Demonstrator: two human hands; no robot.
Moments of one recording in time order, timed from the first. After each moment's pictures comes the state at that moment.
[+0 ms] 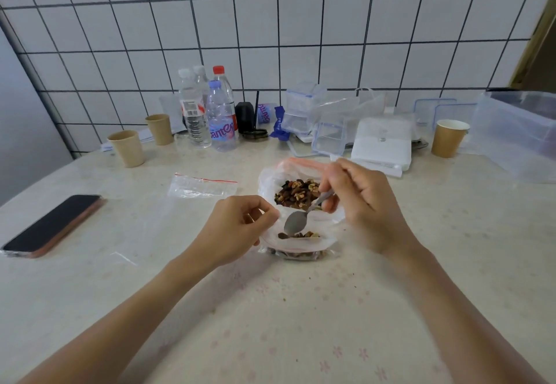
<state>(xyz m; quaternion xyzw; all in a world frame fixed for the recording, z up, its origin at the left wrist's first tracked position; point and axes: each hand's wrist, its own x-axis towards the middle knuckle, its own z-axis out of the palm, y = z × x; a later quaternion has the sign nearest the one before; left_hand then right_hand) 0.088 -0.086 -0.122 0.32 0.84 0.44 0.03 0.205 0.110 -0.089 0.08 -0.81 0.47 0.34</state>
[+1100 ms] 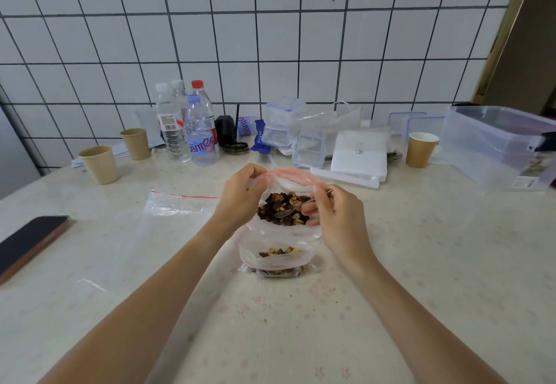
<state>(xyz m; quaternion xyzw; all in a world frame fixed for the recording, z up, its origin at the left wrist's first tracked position) 0.024 -0.003 -0.110 0.28 0.81 0.51 -0.01 0.166 0.128 -0.130 -0.16 -0.78 0.48 0.37</state>
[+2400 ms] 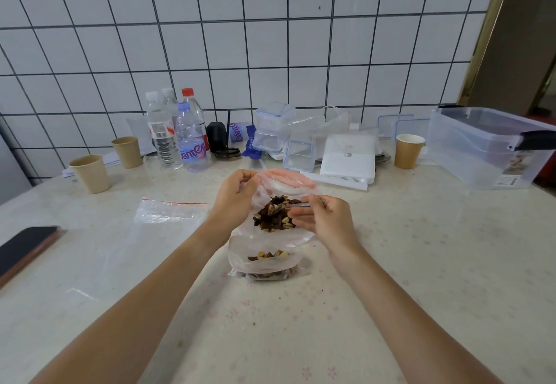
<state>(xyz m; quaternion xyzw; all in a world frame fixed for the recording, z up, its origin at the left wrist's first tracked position) 0.031 0.007 -0.111 0.24 0.78 0.59 0.03 0.162 0.137 -0.129 -0.20 -0.63 0.70 0.28</state>
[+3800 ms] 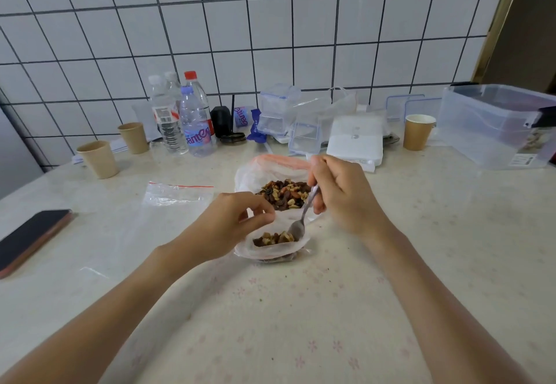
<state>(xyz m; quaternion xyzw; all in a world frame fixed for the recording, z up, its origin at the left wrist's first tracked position) 0.074 -0.063 -0.116 0.50 0.81 0.32 0.00 0.200 0.134 -0.091 -0.02 -0.84 0.43 0.33</state>
